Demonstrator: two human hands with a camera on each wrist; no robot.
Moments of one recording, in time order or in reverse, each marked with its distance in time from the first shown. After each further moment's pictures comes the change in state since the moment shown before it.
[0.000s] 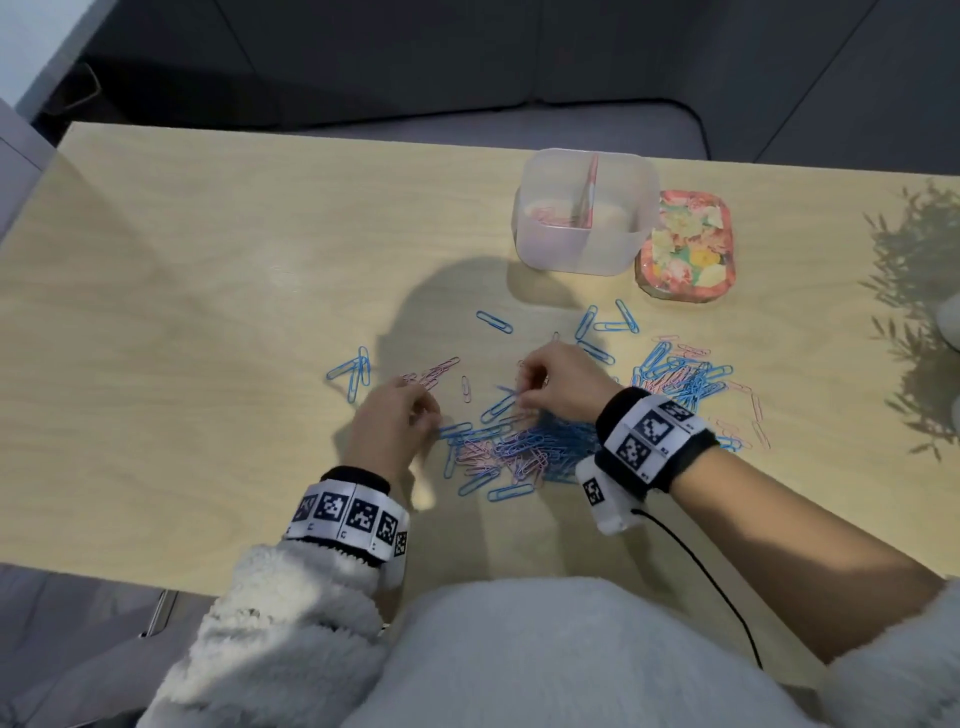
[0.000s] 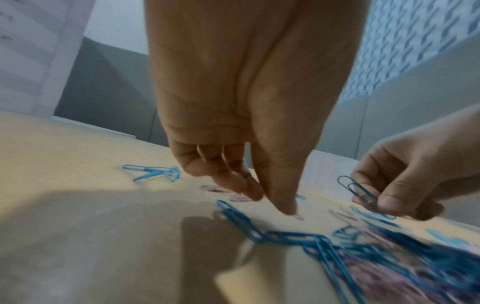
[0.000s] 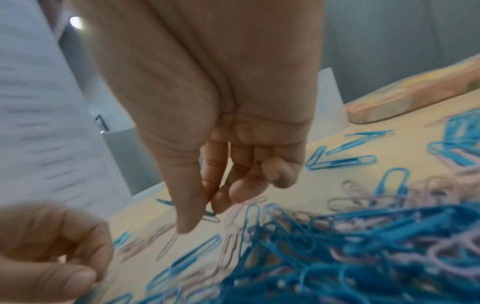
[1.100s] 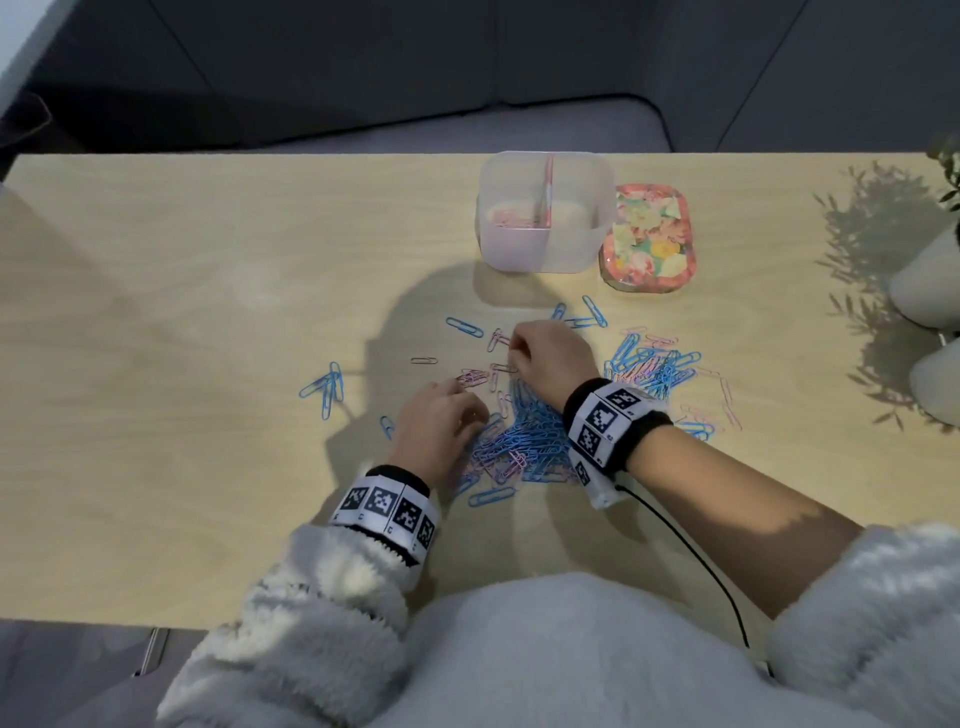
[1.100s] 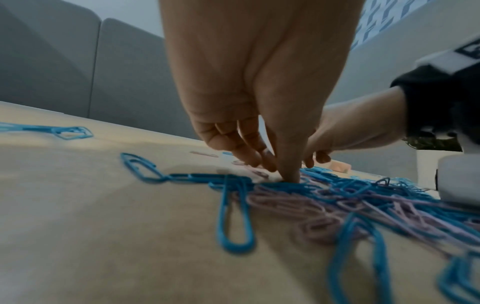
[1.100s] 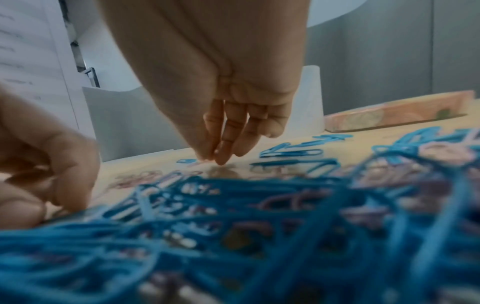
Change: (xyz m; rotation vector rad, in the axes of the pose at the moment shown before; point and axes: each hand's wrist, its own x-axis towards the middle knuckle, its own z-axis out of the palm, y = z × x) left_hand 0.011 0.044 0.035 0.151 -0.072 0.320; right_hand 0.012 0.015 -0.003 -0.202 0.327 0.057
